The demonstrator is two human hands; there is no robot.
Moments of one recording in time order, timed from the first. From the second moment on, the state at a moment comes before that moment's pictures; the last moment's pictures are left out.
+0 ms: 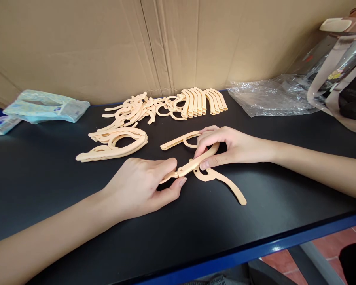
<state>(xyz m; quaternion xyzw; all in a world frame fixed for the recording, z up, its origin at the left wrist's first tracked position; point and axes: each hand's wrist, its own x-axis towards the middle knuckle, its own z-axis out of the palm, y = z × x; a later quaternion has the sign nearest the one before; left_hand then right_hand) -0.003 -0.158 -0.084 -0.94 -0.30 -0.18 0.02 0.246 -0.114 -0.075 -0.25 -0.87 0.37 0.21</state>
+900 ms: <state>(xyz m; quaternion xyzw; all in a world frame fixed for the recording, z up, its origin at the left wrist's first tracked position) -0.001 -0.158 -0.081 -0.94 -0.31 -0.16 0.01 0.245 -0.116 -0.073 -0.25 -0.88 0.35 0.20</state>
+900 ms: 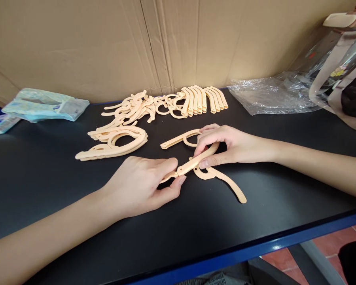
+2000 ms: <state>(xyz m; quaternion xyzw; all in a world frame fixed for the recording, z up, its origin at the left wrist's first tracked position) -0.001 -0.159 -0.080 -0.94 -0.31 -0.15 0.01 0.245 -0.117 -0.072 -0.26 -0.88 0.35 0.20</state>
